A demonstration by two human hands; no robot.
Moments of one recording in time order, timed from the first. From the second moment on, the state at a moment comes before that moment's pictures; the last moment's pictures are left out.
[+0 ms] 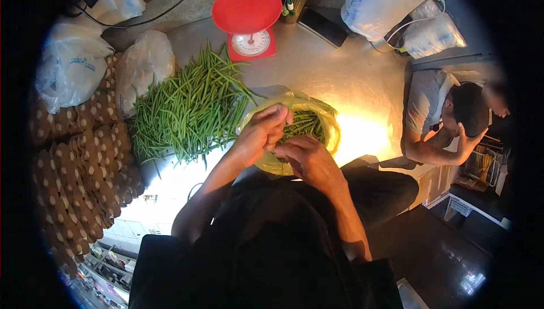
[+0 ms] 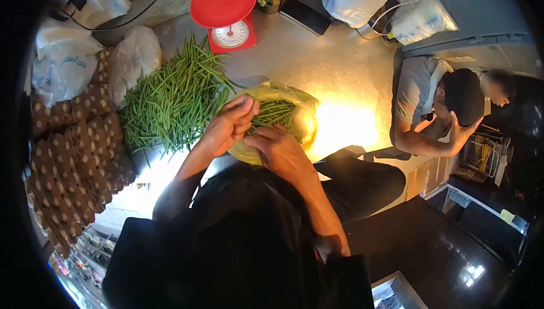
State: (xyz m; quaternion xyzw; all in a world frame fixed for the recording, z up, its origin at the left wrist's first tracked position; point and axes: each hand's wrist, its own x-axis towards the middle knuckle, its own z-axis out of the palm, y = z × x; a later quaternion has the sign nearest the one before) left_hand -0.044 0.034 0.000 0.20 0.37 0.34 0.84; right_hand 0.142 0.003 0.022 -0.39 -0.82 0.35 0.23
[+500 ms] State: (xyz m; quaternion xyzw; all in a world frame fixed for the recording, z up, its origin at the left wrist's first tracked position) left_hand -0.120 0.046 -0.026 0.63 0.69 0.31 0.15; right_hand 0.146 -0.019 -0.083 -0.59 -0.75 0.29 0.11
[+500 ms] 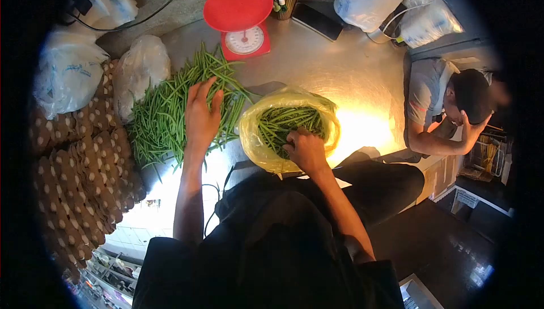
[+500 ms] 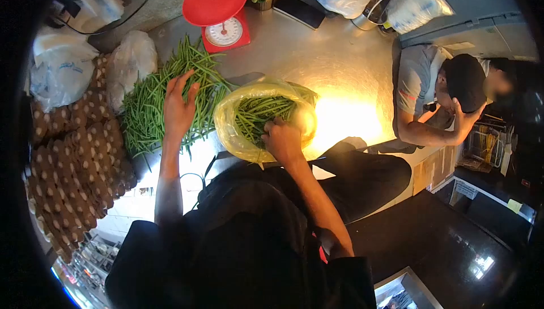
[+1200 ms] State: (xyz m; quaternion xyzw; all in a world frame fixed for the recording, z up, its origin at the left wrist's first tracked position) left_hand -0.028 0.021 -0.043 0.75 0.46 0.22 0.42; right_hand 0.180 -0.017 -0.039 -0.58 -0.72 0.33 0.18
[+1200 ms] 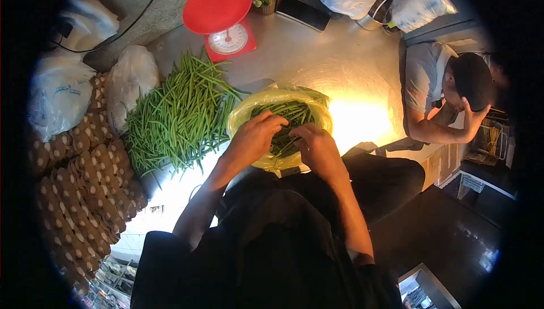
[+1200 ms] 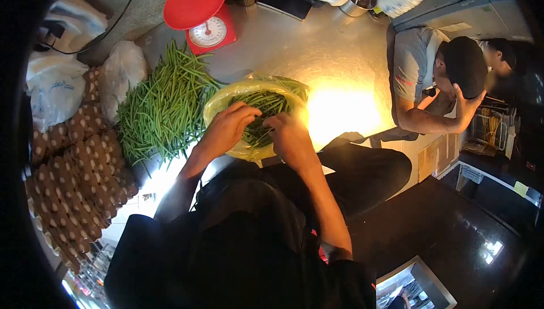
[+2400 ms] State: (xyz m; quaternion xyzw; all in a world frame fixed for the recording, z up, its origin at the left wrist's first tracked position) left_hand -0.023 0.013 -0.016 0.67 0.42 0.27 0.55; right_hand 0.173 -0.021 -0.016 -0.58 -0.39 0.59 0.40
